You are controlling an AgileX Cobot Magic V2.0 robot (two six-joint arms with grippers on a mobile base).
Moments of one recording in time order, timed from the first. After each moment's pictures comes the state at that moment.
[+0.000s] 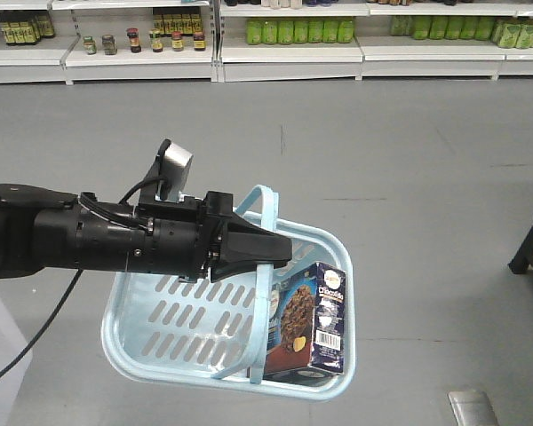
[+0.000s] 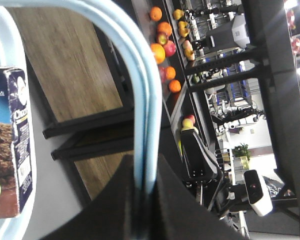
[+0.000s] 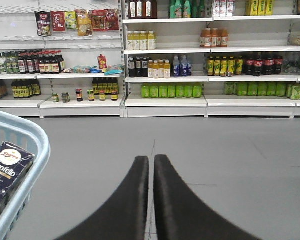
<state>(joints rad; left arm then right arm) -0.36 1.63 -0.98 -1.65 1.03 0.83 0.07 -0.01 0.03 -0.02 0.09 0.05</state>
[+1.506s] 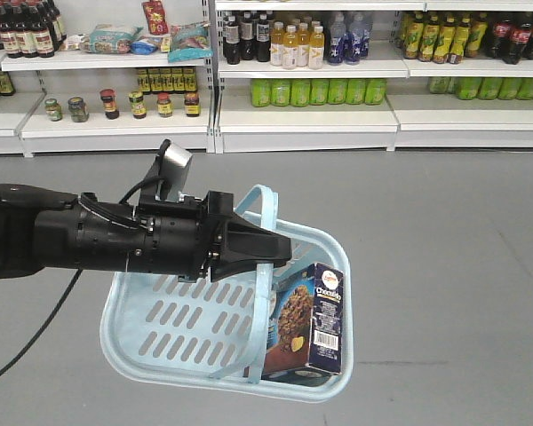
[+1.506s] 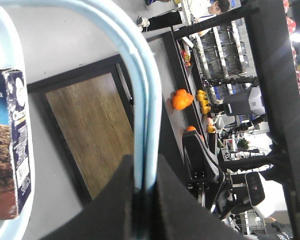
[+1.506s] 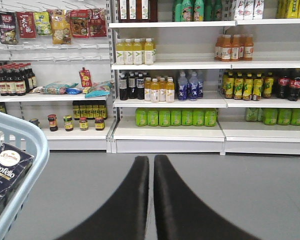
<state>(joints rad) -0.36 1.63 -0.98 -1.65 1.02 0.83 0.07 -0.01 0.03 -0.02 0.09 0.05</state>
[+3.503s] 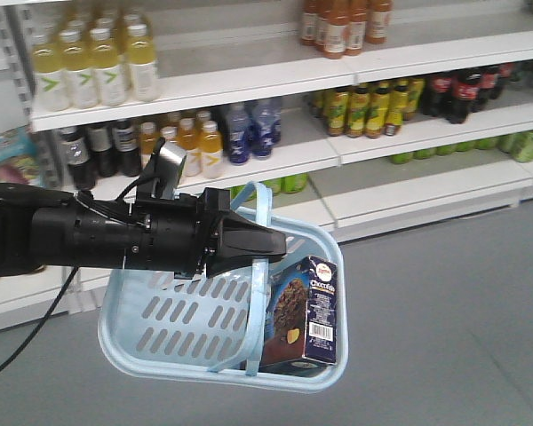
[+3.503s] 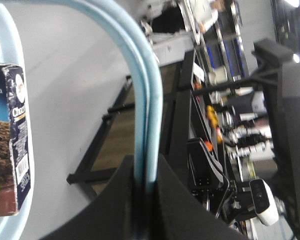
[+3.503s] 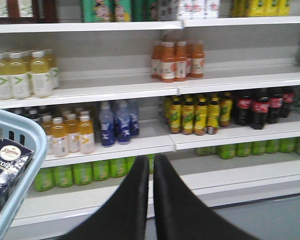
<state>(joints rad) -0.35 1.63 -0.98 -1.65 1.01 0.83 0.07 -0.01 0.03 -0.02 0.09 0.05</state>
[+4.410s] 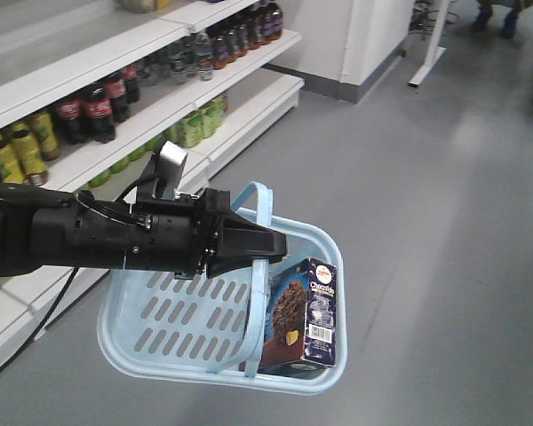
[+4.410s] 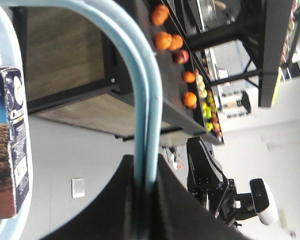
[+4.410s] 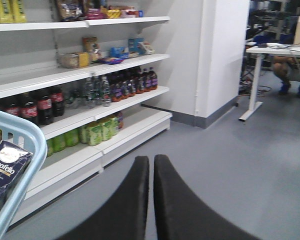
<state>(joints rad) -0.35 1.63 -0.98 -1.65 1.01 0.83 0.07 -0.01 0.03 -0.02 0.09 0.05</state>
